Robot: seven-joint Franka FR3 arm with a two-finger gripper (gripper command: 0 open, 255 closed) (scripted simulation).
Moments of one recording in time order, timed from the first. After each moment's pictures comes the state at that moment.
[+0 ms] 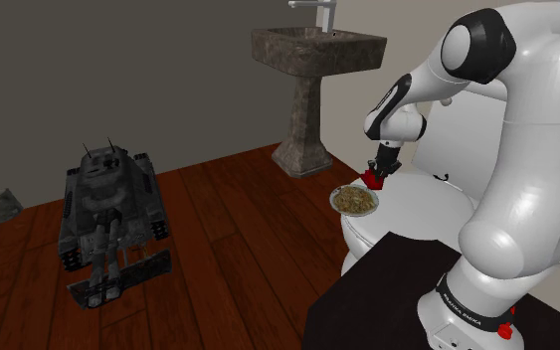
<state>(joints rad) -0.34 0.36 -0.34 -2.25 0.23 2.53 -0.21</state>
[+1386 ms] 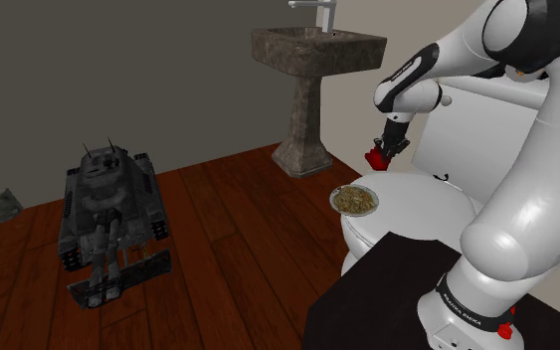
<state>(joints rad) -0.30 0.15 -0.40 -2.23 0.09 2.32 -0.11</state>
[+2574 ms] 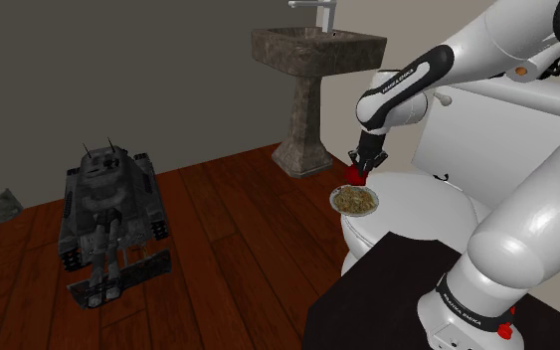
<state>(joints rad) -0.15 -0.10 -0.27 -2.51 -0.01 2.38 0.24</state>
